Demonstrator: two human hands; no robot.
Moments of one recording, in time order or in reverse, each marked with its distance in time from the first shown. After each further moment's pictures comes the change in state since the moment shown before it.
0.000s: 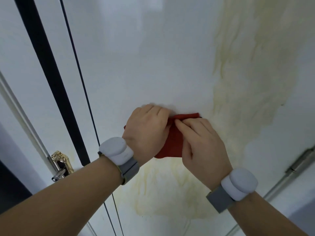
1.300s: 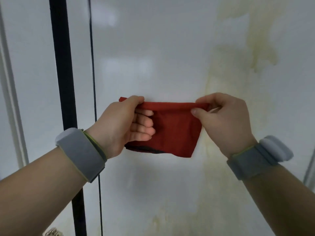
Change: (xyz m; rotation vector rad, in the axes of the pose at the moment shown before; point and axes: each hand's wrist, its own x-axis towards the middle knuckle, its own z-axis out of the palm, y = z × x) left_hand 0.134 -0.043 -0.196 -1.397 -0.143 -0.847; right_hand 0.196 -0.033 -0.157 0.456 0.357 0.520
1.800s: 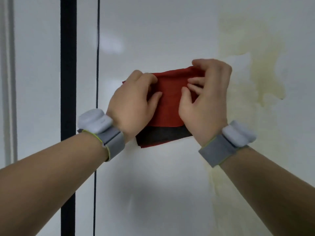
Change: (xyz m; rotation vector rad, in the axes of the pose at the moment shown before) left_hand 0.077 0.055 -0.001 0.952 0.417 1.207; right_hand 0.074 -0.046 0.054 0.089 0.225 -0.570
